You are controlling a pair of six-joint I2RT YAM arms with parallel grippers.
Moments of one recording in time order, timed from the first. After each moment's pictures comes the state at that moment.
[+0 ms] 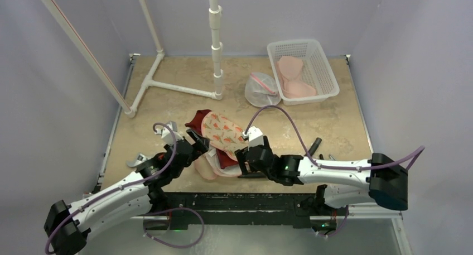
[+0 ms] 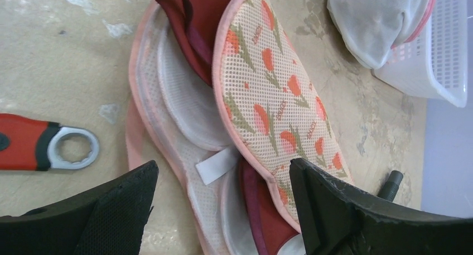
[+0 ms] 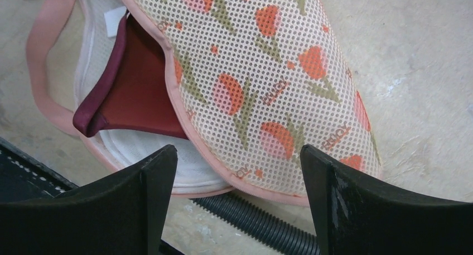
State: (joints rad) left arm -0.85 0.67 0.38 -0.34 -0.58 -1.15; right arm 1.22 1.23 0.64 -0.17 0.50 0.49
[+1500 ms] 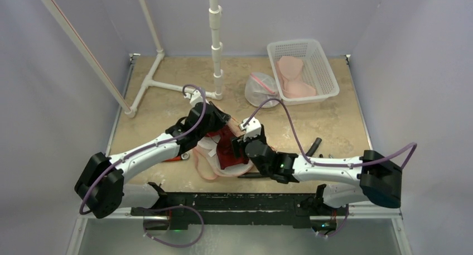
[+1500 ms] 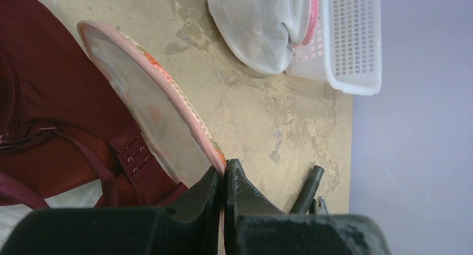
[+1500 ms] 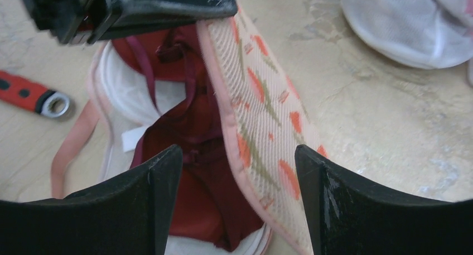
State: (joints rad) left arm -0.71 1.28 0.76 0.04 -0.24 -1.04; right arm 1.21 1.27 0.62 0.21 0.67 0.31
